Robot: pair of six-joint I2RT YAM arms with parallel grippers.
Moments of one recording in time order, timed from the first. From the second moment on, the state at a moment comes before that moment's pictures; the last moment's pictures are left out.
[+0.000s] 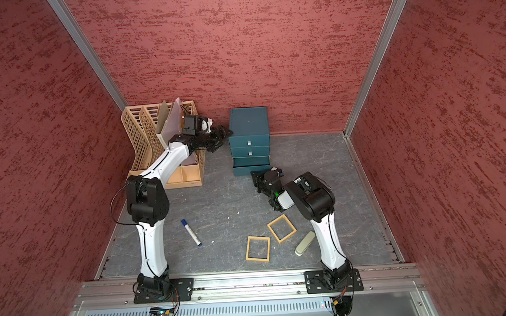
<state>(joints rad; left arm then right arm) -0.24 2.16 1.97 -0.46 0.51 -0.78 0.50 2.16 0.92 1.00 -0.08 1.72</state>
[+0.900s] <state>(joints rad) -0.24 2.16 1.98 -0.49 0.51 -0.78 0.63 1.96 0.64 0.97 -0.05 1.74</state>
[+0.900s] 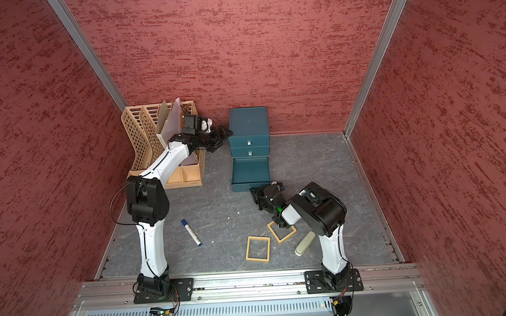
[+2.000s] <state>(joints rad) -0.24 2.16 1.99 -0.50 0.49 -0.78 0.66 1.91 0.60 0.93 -0.03 1.76</state>
